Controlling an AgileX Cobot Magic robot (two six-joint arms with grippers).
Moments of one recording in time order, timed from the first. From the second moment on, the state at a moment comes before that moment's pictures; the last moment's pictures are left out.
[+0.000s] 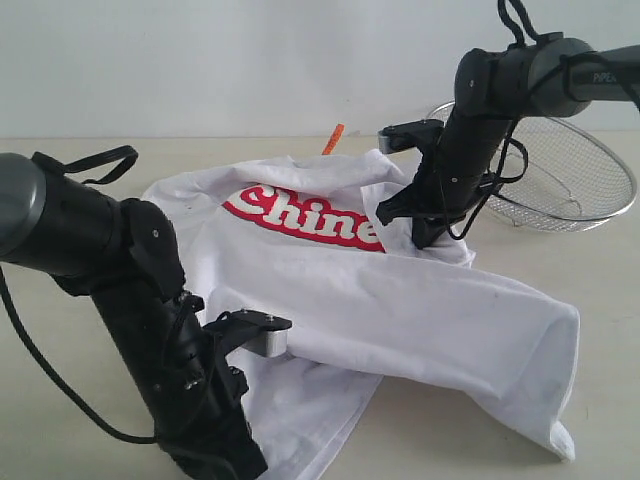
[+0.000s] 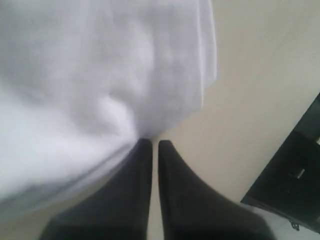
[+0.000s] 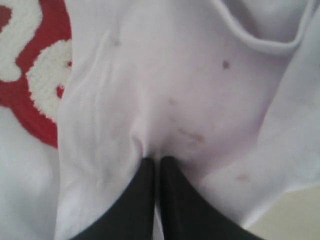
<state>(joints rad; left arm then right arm) -0.56 1.96 -0.93 -0.68 0.92 0.74 0.14 2.30 -1.75 0.17 0.91 -0.29</state>
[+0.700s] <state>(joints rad) -0.71 1.50 -0.79 -0.08 0.59 0.16 0.14 2.30 -1.75 0.17 0.91 -0.31</state>
